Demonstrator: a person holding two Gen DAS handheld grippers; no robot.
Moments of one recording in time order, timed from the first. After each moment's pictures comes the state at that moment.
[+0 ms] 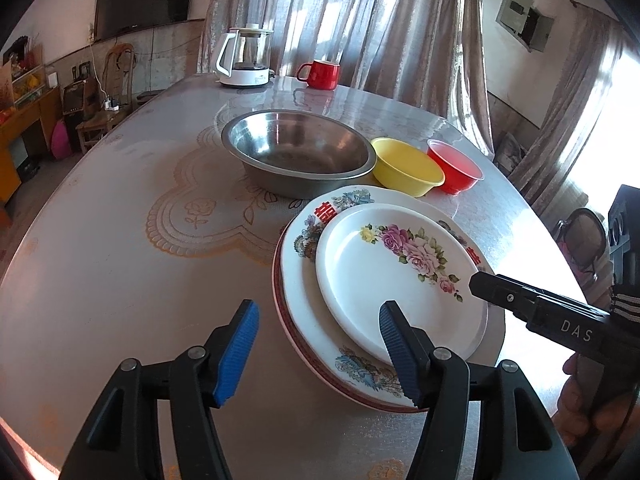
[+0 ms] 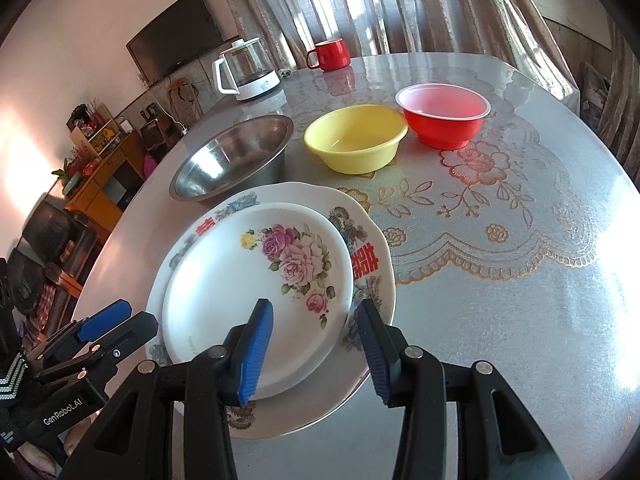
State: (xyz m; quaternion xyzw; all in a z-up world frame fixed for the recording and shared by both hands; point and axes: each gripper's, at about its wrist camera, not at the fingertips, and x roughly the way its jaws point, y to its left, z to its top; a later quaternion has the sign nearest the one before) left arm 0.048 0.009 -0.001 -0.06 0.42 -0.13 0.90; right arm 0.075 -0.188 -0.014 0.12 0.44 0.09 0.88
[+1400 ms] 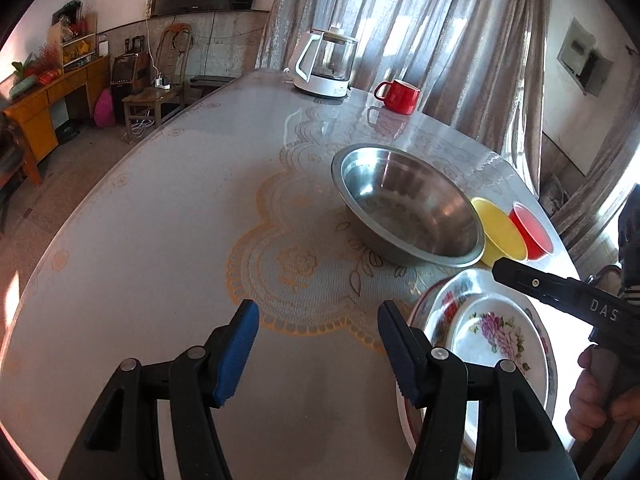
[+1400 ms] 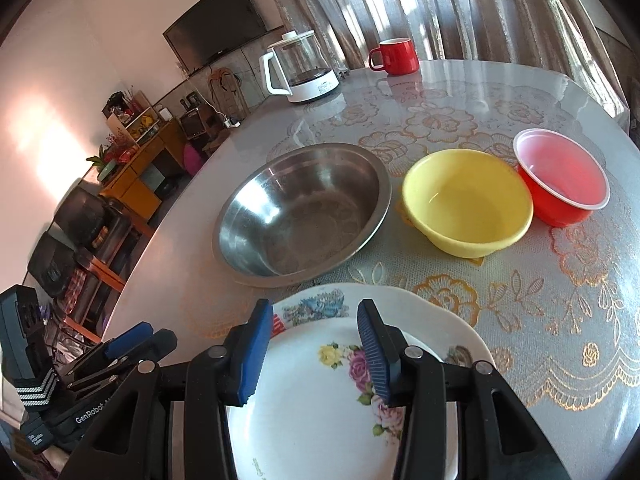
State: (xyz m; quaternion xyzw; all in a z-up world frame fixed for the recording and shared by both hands) left arm 0.121 0.078 -0.002 -0.11 0.42 -0.04 0.90; right arm 0.188 -0.132 -0.002 0.12 0.45 0.17 0.87
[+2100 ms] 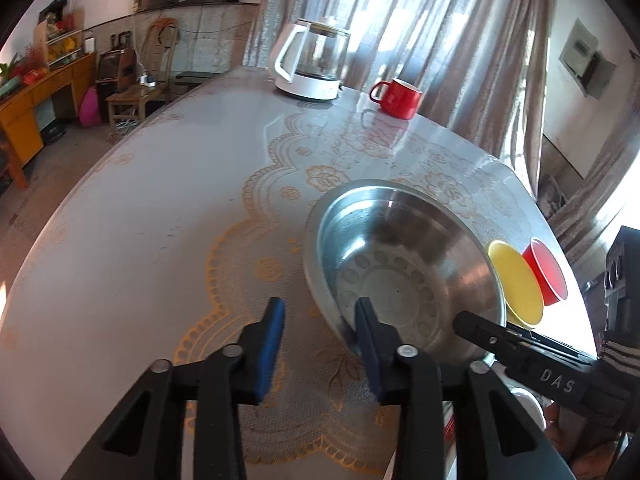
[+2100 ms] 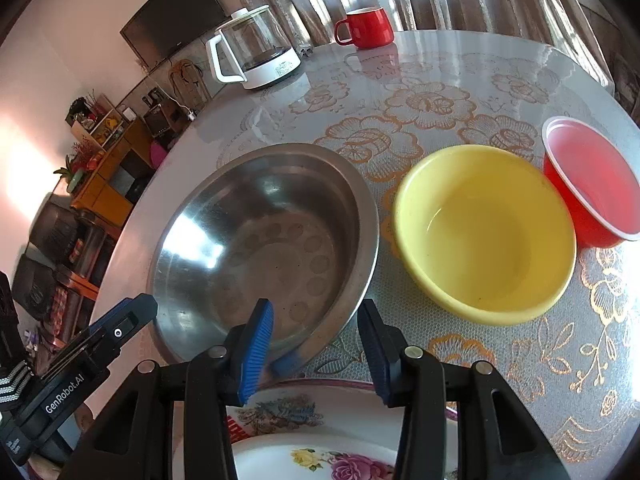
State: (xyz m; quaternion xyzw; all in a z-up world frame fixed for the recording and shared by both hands) left arm 0.215 0.060 -0.008 -0.11 0.43 -0.06 0.89; right arm 0.258 -0.122 -0.032 0.12 0.49 0.12 0.85
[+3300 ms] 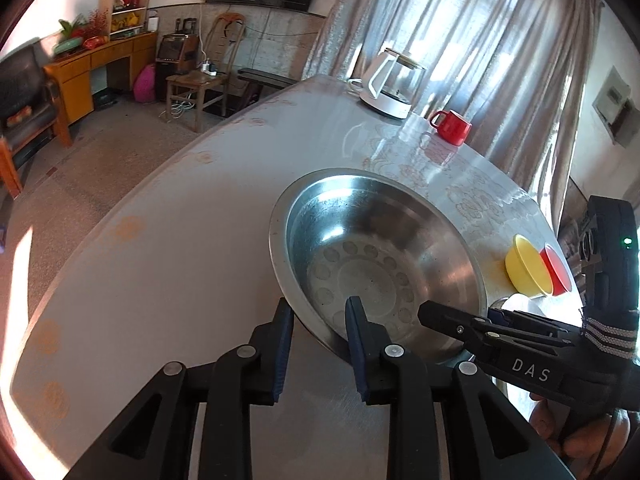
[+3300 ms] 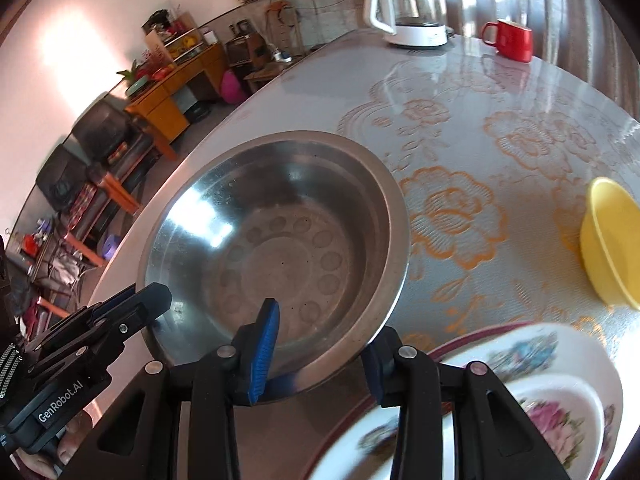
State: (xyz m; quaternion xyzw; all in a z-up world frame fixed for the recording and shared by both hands) left arm 0.085 0.155 -0.009 -0.17 0.41 0.02 0.89; right arm 0.213 0.000 -0.036 0.01 0.51 0.26 0.82
